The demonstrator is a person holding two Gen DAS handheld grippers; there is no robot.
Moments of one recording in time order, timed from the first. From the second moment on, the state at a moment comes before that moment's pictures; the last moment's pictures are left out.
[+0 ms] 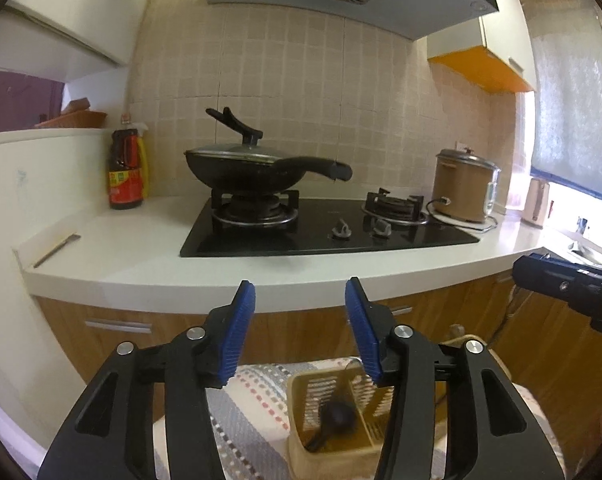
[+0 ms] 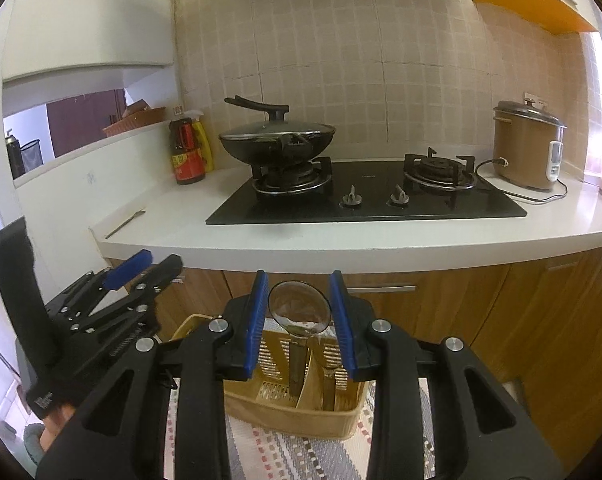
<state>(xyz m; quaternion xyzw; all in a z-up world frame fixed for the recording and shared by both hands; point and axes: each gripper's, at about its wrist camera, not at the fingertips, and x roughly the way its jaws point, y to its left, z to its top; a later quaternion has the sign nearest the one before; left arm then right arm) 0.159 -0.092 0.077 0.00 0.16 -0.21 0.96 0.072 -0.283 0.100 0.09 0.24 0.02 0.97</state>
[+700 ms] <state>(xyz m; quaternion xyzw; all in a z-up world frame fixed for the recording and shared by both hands) 0.049 -0.037 0.055 0.01 0.26 -0.23 0.94 -0.011 -0.269 0.073 0.10 0.31 0.03 0.94</state>
